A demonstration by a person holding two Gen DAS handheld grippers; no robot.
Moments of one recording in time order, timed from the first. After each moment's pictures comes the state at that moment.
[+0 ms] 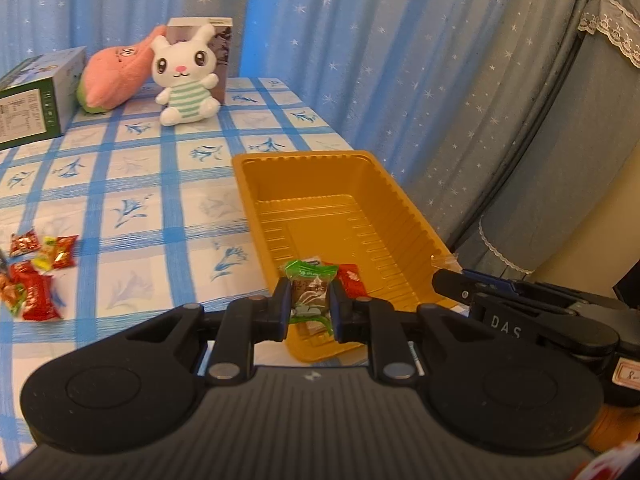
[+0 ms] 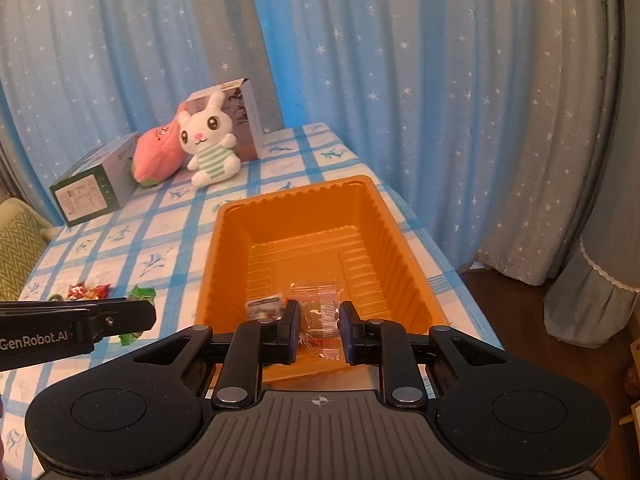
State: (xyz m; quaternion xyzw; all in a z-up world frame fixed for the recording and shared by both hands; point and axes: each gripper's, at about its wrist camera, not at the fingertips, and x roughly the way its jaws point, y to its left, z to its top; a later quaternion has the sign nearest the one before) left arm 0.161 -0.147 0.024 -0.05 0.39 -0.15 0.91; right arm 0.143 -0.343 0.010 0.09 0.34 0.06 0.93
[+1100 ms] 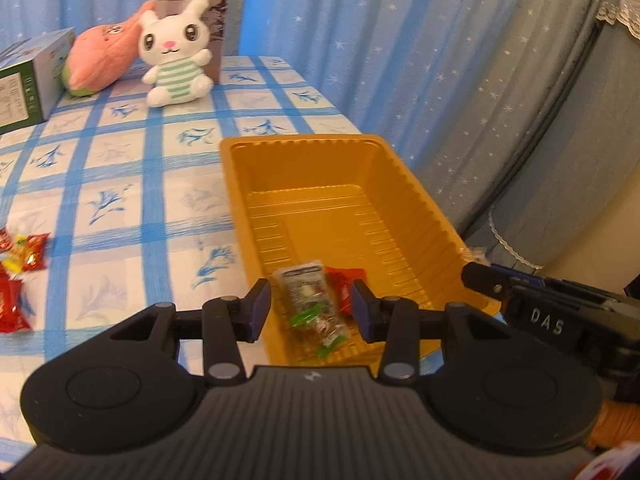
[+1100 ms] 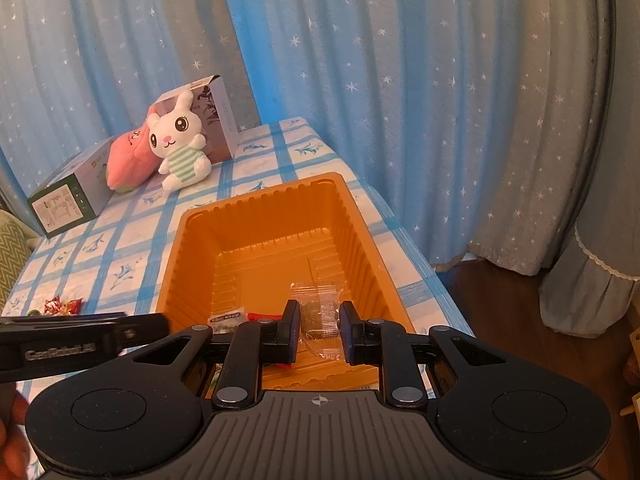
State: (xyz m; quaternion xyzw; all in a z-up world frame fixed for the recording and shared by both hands) left arm 0.199 -0.162 -0.005 -0.05 0.41 -0.14 0.90; right arm 0.174 -0.371 -0.005 0.11 0.36 0.04 0.93
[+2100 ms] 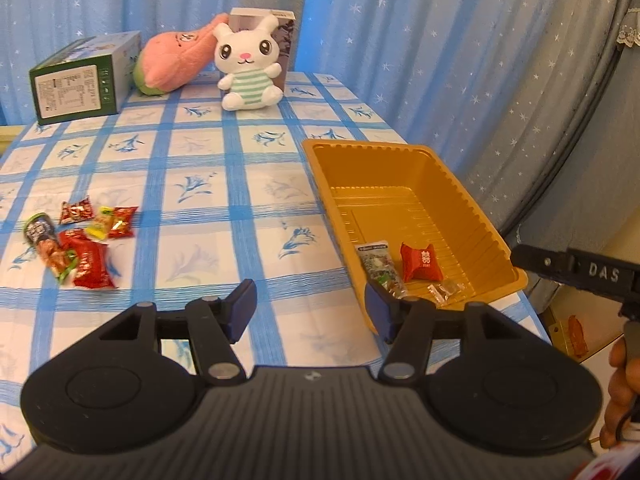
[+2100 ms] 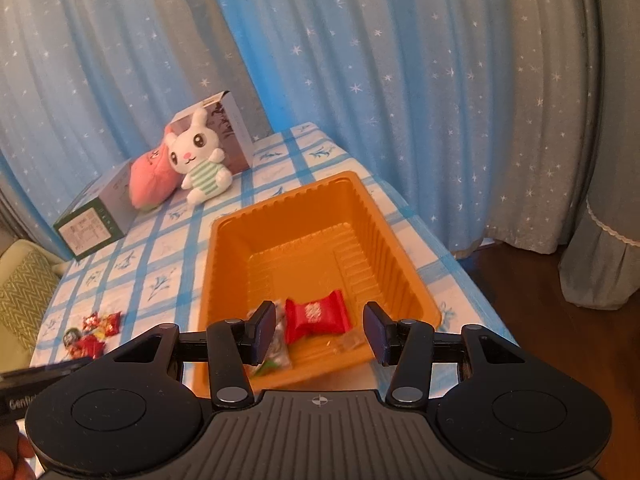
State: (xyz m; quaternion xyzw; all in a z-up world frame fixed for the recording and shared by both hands) left arm 0.137 -0.099 0.011 -0.06 0.39 -0.08 0.92; right arm 0.135 -0.365 0.016 0.16 0.35 0.05 0.92
